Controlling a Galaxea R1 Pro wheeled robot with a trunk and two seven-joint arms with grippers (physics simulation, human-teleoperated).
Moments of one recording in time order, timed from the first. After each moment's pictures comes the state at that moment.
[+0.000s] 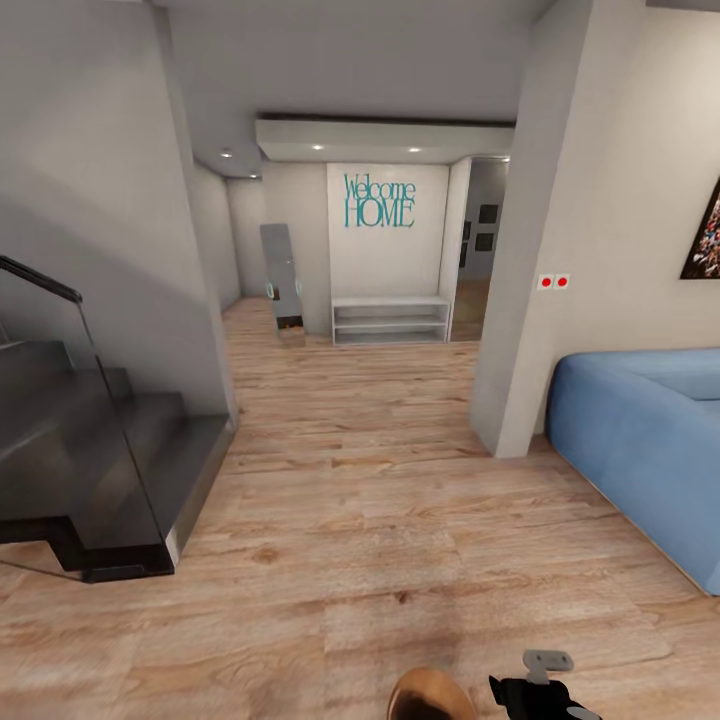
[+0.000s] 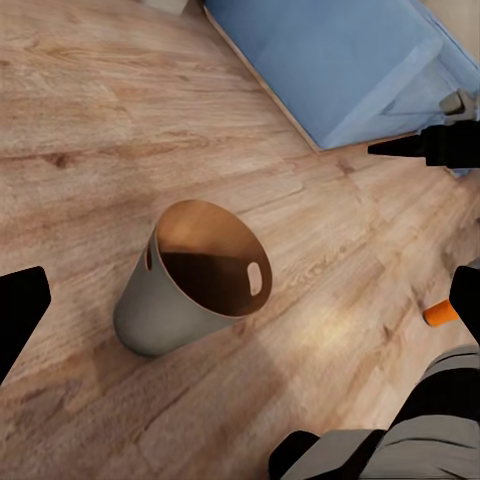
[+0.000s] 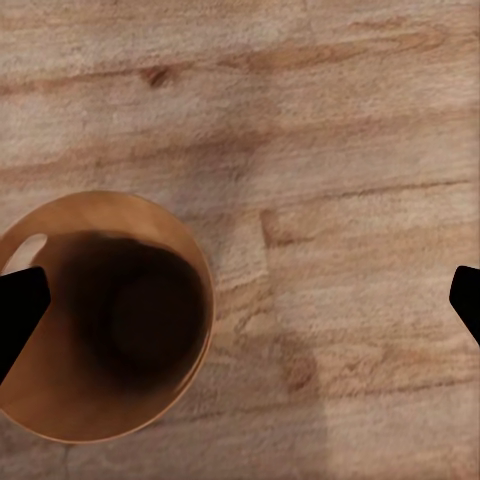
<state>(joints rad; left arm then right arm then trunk) -0.02 0.23 0.15 -0.67 0.23 -0.15 -1.18 -0.36 -0.10 -0.07 -0.37 0.00 0.03 0.11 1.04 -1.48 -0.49</state>
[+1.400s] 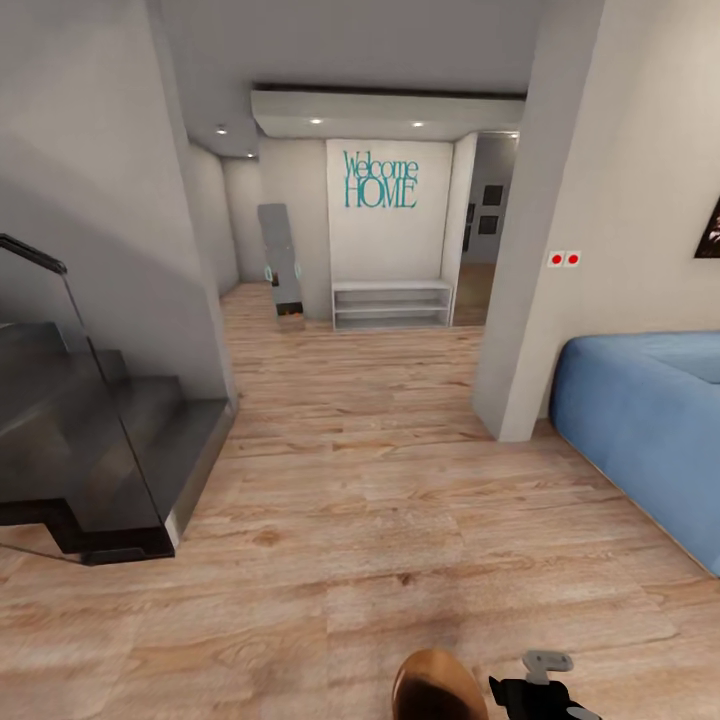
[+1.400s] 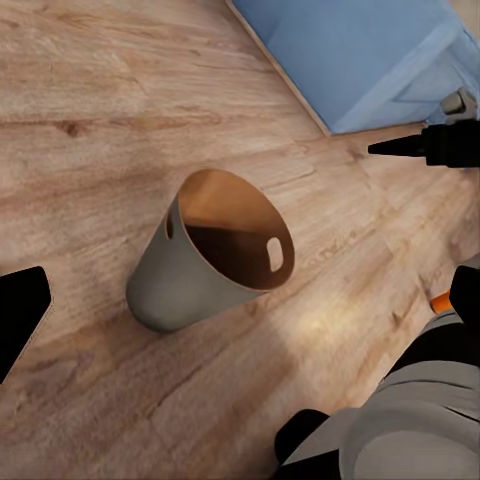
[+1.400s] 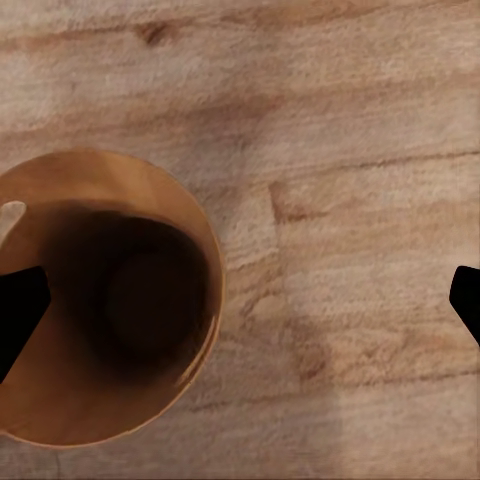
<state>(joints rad) -0.02 0.23 0.15 -0.67 0.23 -0.15 -1.18 -0.36 -0.10 -0.07 -0.37 0.00 0.03 0.11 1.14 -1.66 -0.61</state>
